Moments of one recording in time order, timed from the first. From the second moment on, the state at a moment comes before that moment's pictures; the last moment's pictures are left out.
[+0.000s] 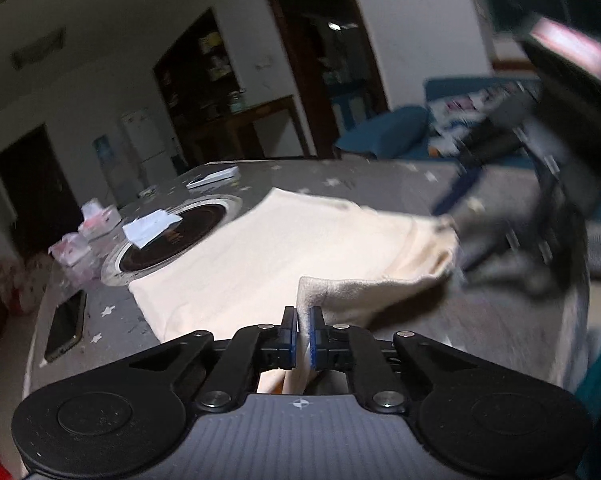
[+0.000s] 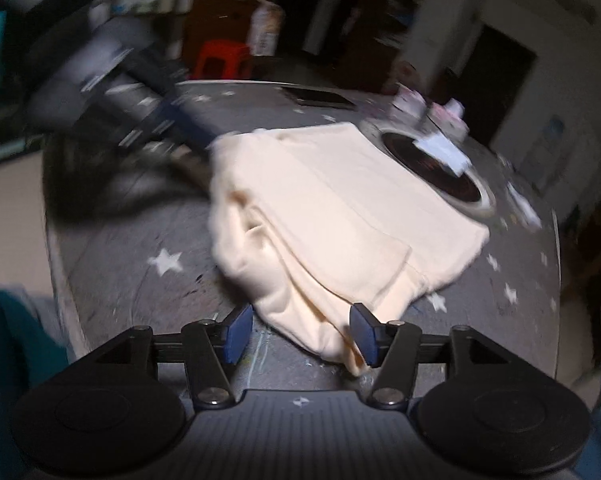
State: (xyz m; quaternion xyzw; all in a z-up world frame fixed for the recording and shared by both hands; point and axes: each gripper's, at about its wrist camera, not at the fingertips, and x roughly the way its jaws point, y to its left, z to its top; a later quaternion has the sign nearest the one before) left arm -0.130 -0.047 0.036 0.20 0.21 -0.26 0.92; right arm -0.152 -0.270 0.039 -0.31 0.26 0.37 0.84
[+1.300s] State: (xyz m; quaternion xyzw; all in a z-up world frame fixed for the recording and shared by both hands) left arm -0.117 -0.053 0.031 0.18 0.22 -0.26 0.92; right arm -0.131 -0.260 0.033 -0.27 0.24 0.41 0.84
